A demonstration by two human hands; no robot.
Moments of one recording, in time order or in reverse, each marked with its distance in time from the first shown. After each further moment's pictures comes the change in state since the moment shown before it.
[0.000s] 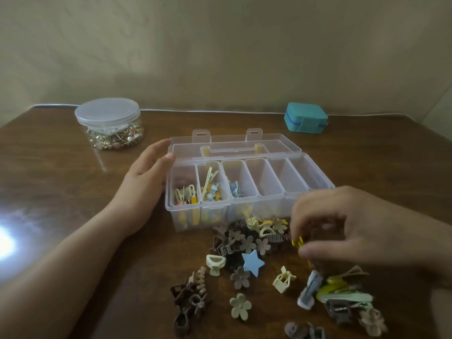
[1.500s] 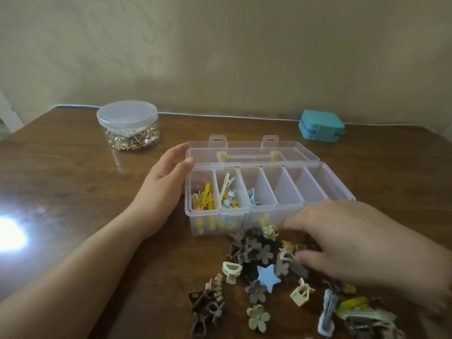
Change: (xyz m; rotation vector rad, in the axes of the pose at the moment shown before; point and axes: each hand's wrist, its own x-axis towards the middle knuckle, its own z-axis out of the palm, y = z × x) left_hand -0.005 0.007 0.004 0.007 0.017 0.020; right_hand 0.033 -0.037 0.013 -0.489 -0.118 0.219
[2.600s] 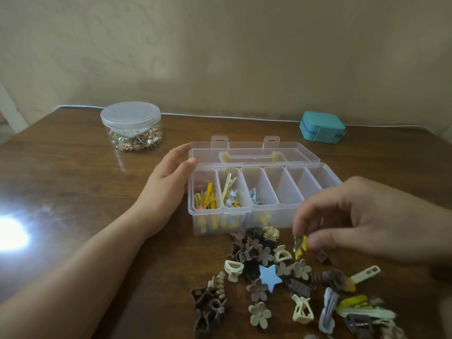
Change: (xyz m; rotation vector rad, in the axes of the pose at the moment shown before) left_hand 0.001 -0.001 -0.001 0.014 -0.011 0.008; right_hand -0.012 0.025 -0.023 0.746 -0.041 -0.155
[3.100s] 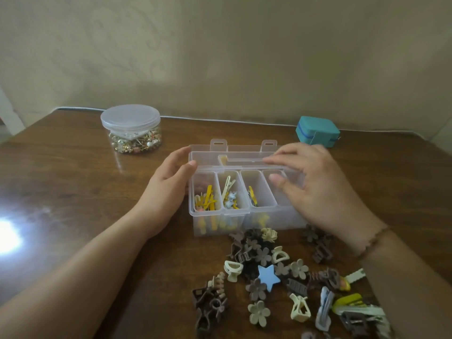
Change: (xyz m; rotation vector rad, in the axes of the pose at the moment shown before) left_hand -0.001 0.004 0.002 -0.023 -0.002 -0.024; right_hand 0.062 0.025 0.023 -0.377 0.781 -0.056
